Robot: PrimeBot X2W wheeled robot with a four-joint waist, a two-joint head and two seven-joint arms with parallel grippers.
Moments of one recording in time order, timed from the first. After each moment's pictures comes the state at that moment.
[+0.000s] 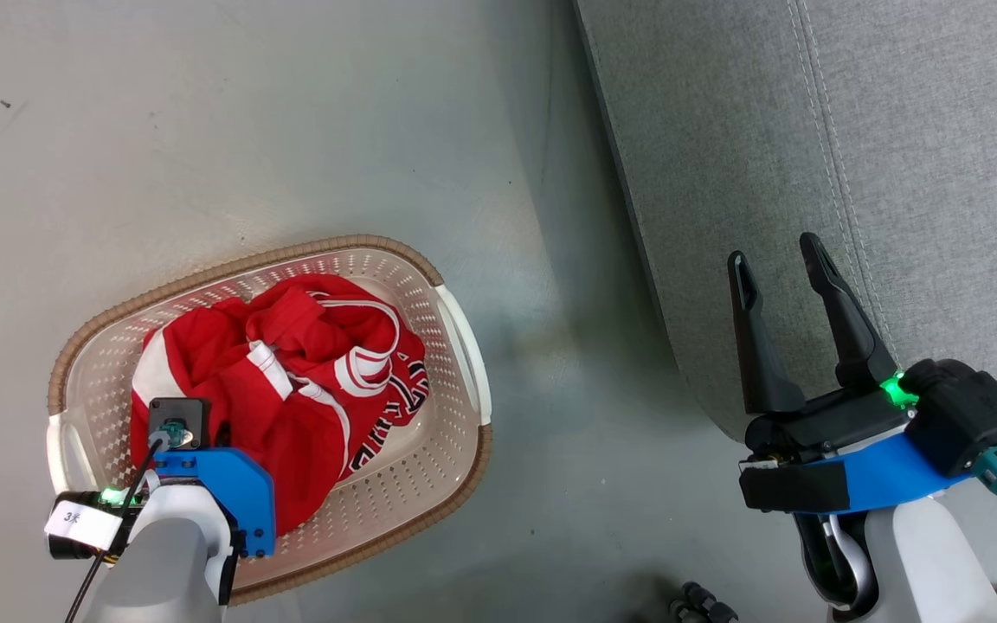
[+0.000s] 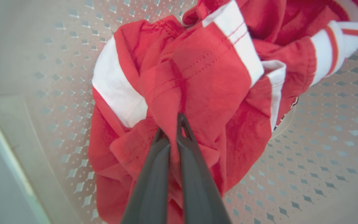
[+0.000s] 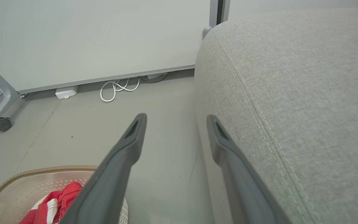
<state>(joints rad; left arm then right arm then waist) -0.62 0.15 -0.24 1.27 -0.20 -0.01 -0.14 -0.24 -0.05 0.12 0.03 0.21 0.13 -0.26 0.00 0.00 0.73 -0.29</state>
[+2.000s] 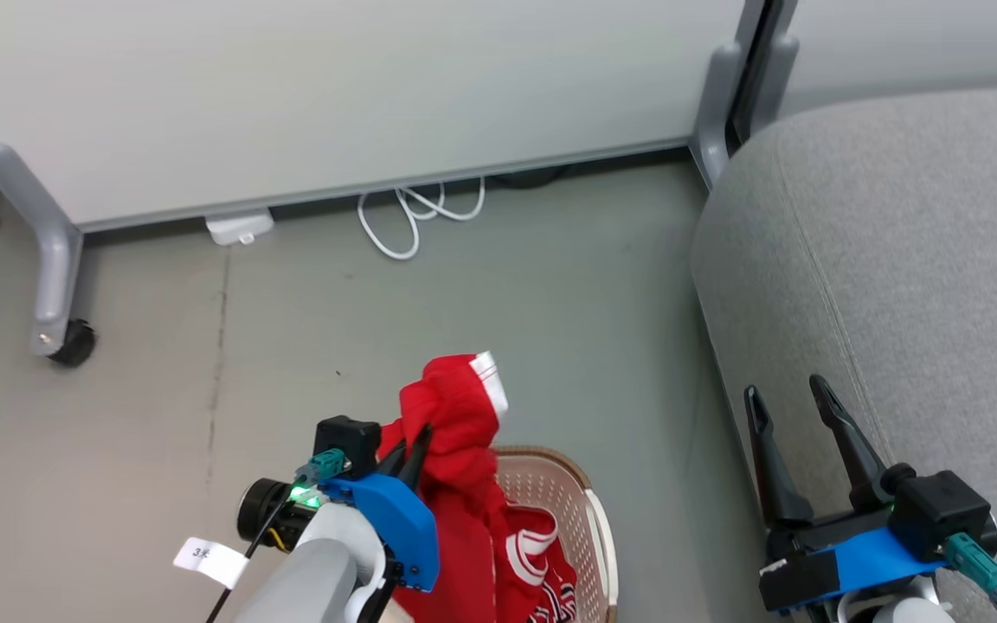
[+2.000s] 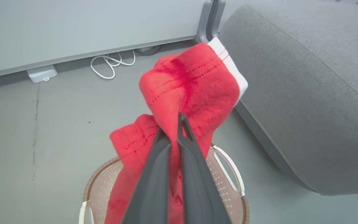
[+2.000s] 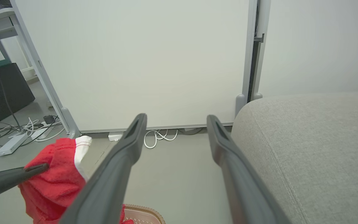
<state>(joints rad) -0.51 0.05 -0.63 1.01 -0.53 -0.13 -0.20 -0.07 -0.05 0.06 0.16 0.14 0.13 -0.26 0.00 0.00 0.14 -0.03</state>
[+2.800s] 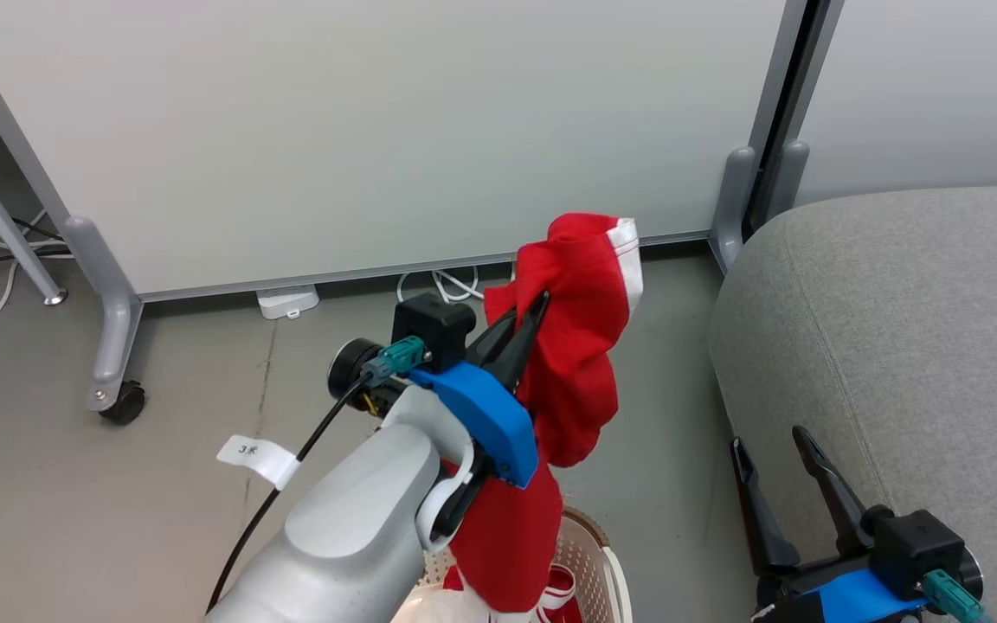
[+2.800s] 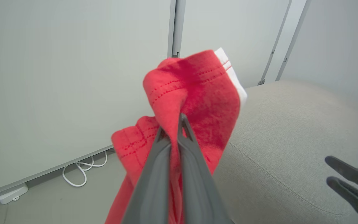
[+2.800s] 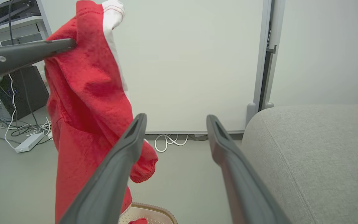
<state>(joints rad) -0.67 0.05 -0.84 0.72 -0.72 -0.08 -0.19 0.00 -0.05 0.08 0.19 0.14 0.13 -0.26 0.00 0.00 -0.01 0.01</state>
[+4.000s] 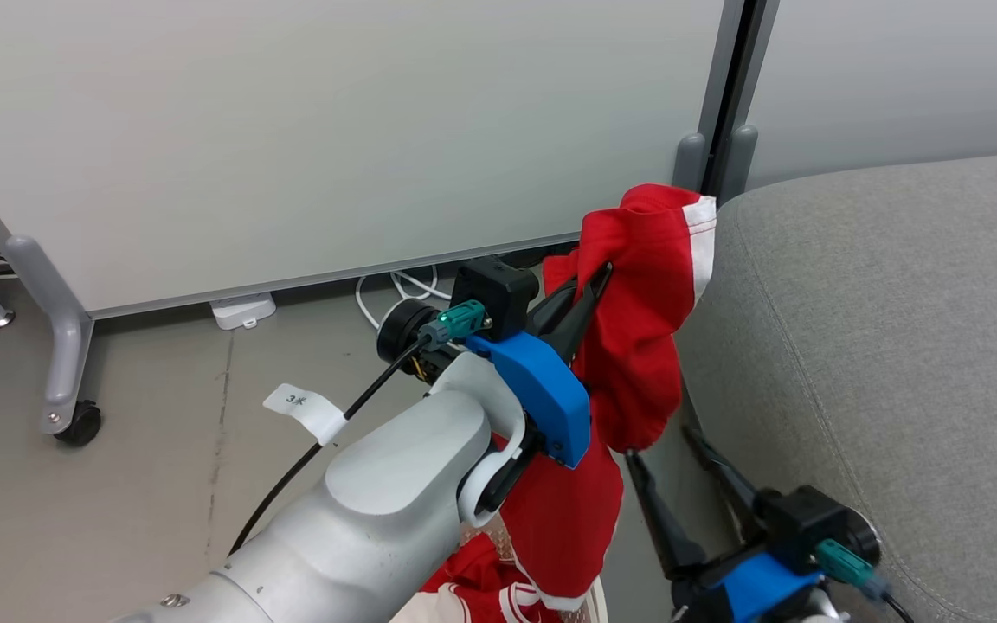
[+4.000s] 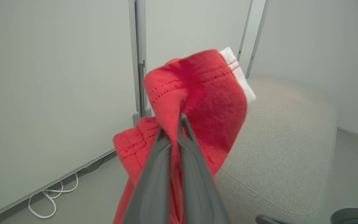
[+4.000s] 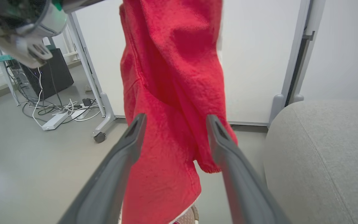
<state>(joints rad) -0.85 0.05 -1.14 0.70 -0.98 0.01 -0.23 -0.08 -0.05 0.25 0.26 0.15 0.13 -0.22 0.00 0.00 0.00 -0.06</state>
